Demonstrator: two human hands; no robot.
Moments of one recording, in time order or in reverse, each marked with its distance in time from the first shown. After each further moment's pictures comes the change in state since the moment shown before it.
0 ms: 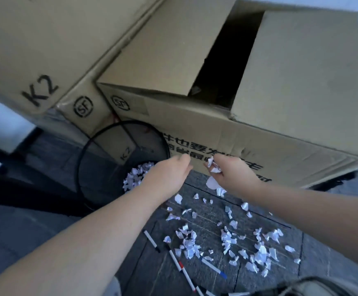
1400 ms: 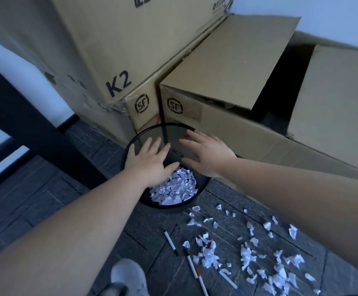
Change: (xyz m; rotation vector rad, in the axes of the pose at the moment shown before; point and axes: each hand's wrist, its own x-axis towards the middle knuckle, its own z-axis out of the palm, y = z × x) left_hand -0.071 -0.125 -0.049 0.203 -0.196 -0.490; right_hand 0.094 -0.132 0.027 -0.387 -0.114 -0.315
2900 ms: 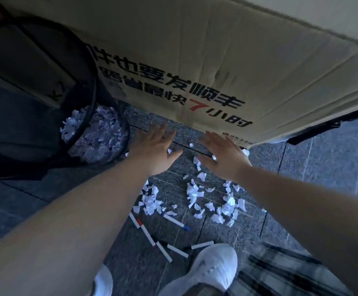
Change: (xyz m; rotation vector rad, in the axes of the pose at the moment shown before) left_hand 0.075 0.218 0.178 0.022 -0.243 0.304; right_hand -0.190 0.187 0.209 0.210 -0.133 0.363
